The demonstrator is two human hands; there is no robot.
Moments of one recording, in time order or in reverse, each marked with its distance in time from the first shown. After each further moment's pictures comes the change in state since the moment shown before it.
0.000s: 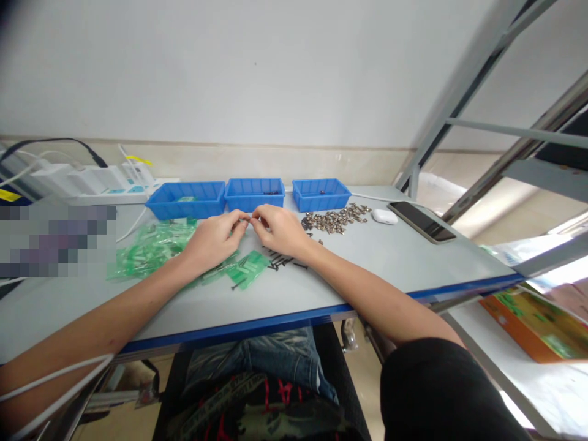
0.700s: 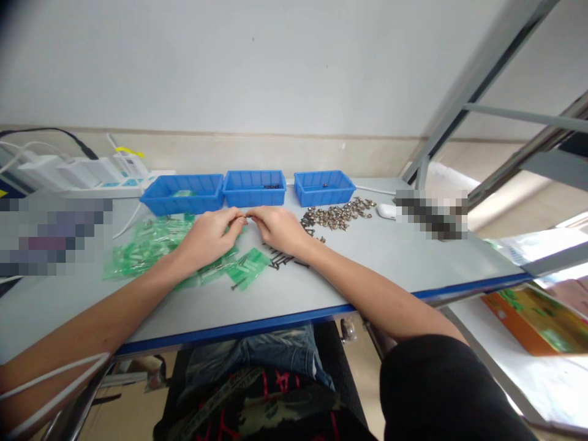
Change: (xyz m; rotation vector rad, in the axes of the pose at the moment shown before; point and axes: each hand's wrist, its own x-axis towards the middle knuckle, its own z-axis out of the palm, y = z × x) left_hand 0.004 -0.007 -0.004 0.006 -0.033 0.048; right_hand 0.001 0.010 0.008 0.036 -0.093 -0.020
